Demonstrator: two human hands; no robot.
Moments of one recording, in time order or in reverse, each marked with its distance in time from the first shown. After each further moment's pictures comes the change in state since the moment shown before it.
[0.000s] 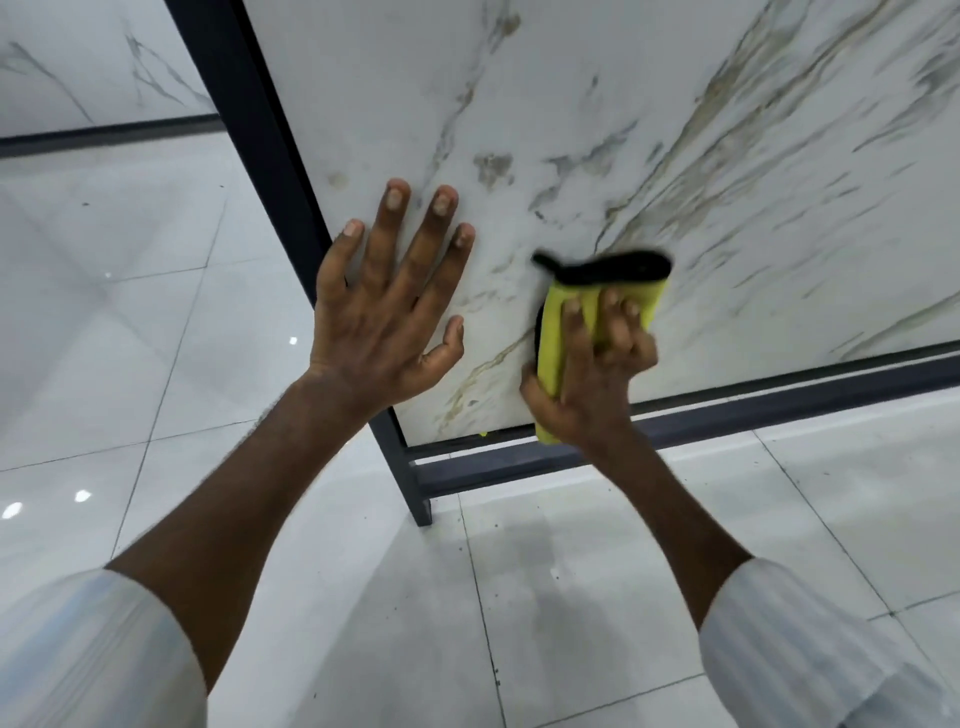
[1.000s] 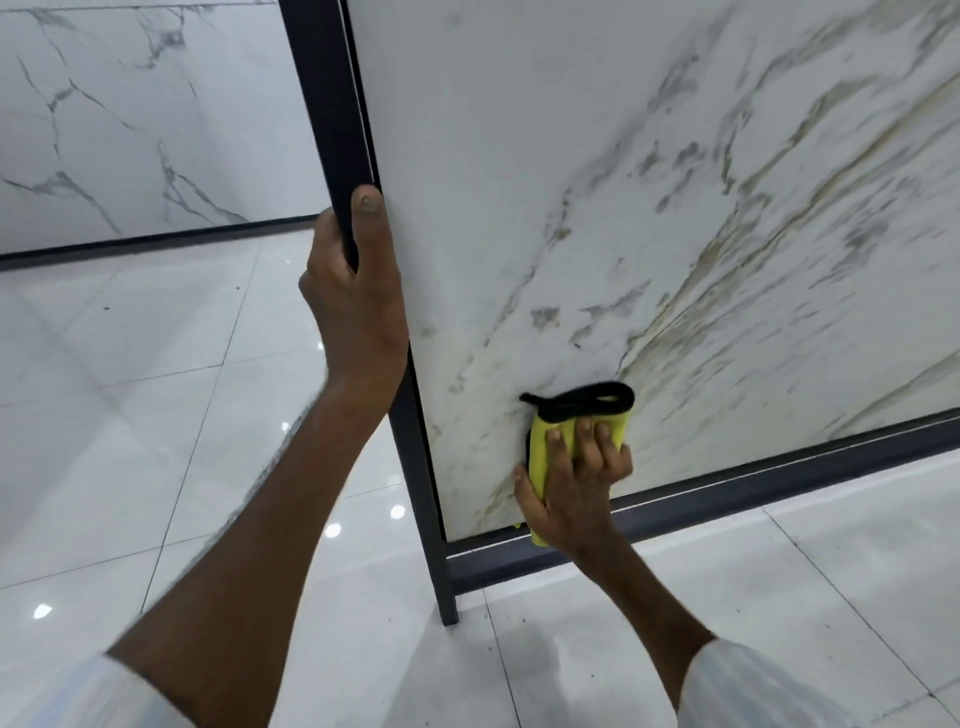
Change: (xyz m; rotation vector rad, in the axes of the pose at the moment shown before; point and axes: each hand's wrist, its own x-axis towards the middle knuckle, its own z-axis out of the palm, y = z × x) left_hand 0.117 -0.069 -0.051 -1.284 0.101 -1.229; right_hand -0.009 -0.048 0.026 -0.172 0.045 0.072
